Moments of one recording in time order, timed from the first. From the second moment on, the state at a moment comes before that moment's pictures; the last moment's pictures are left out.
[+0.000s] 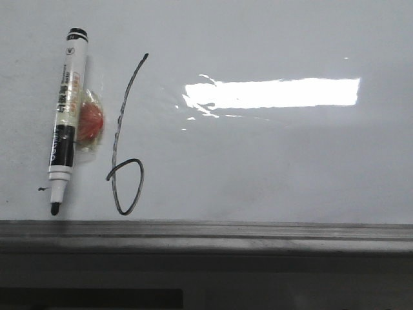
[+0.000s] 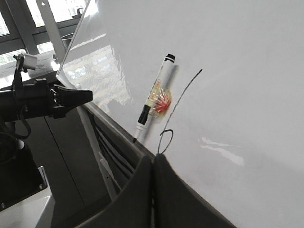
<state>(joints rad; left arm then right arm) -0.02 -0.01 0.00 0.02 0.33 -0.06 0.98 0.36 -0.17 0.40 -0.08 -0.26</state>
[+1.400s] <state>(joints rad) -0.02 -0.01 0.00 0.02 0.33 -0.06 -0.03 0.08 0.02 -0.10 0.00 0.12</state>
